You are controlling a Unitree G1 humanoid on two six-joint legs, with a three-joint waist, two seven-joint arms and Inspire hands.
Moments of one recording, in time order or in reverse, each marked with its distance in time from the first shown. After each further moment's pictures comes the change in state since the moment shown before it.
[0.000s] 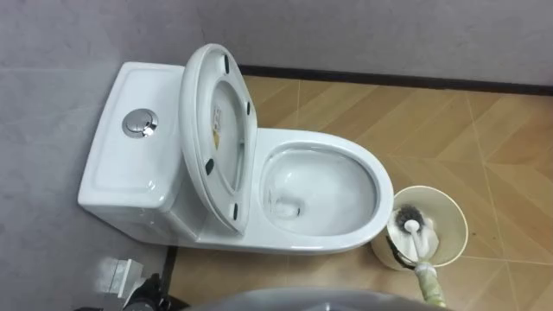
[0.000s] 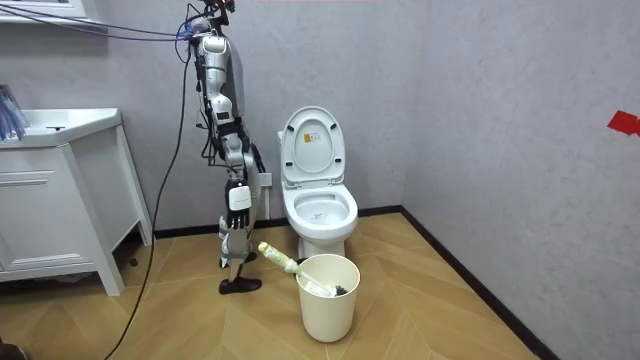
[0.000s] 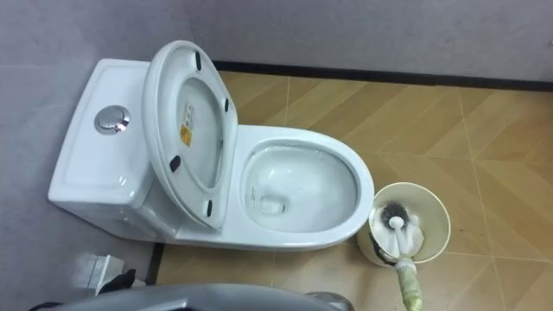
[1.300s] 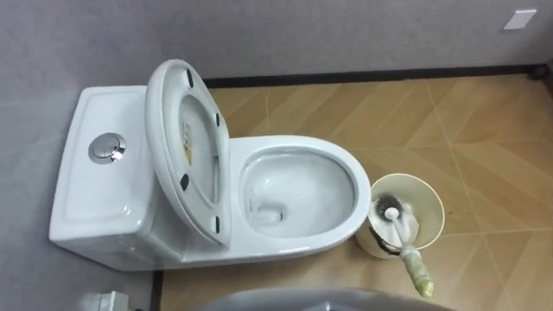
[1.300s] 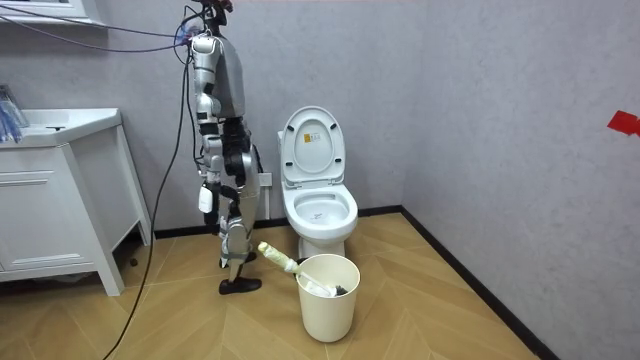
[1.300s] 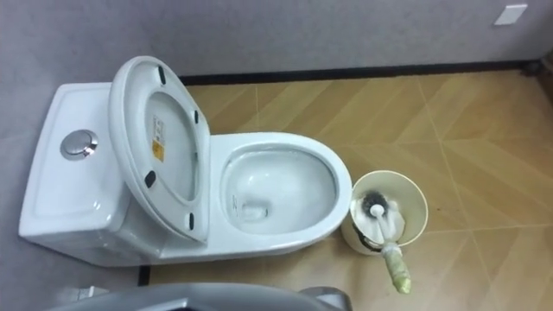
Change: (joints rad) left arm 0.085 -0.024 0.194 -0.058 0.136 0.086 -0.001; right arm 0.054 0.016 -0.502 0.052 1.022 -0.011 -0.374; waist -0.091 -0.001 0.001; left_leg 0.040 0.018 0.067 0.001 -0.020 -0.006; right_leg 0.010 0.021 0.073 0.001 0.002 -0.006
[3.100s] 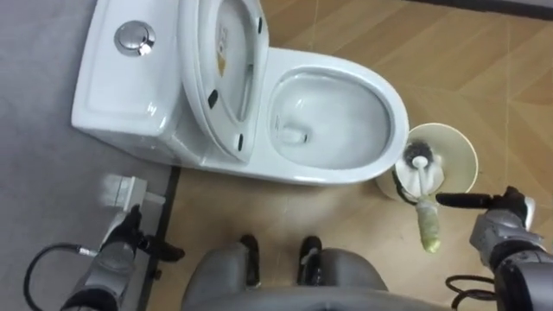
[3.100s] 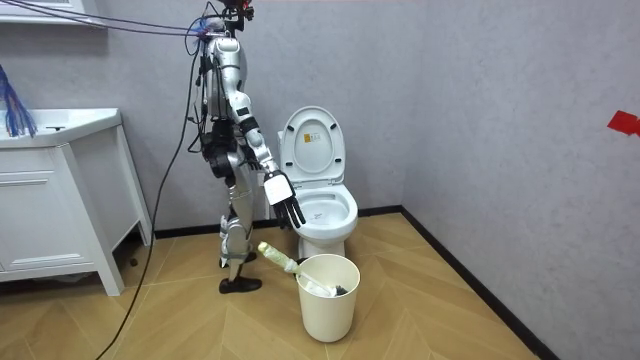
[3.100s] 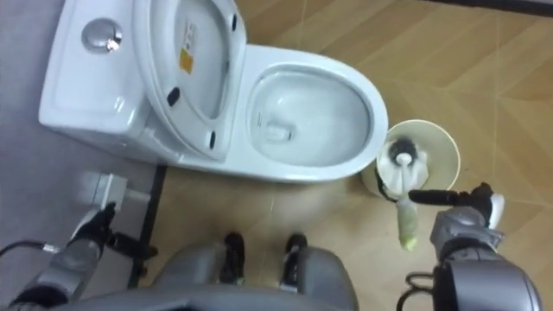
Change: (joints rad) left arm -0.271 0.142 -0.190 -0.005 -0.148 -0.168 0.002; right arm -0.500 -0.209 0.354 0.018 -0.361 -0.183 -0.104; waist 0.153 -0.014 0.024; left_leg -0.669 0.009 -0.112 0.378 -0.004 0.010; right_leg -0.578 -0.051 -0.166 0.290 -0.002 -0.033
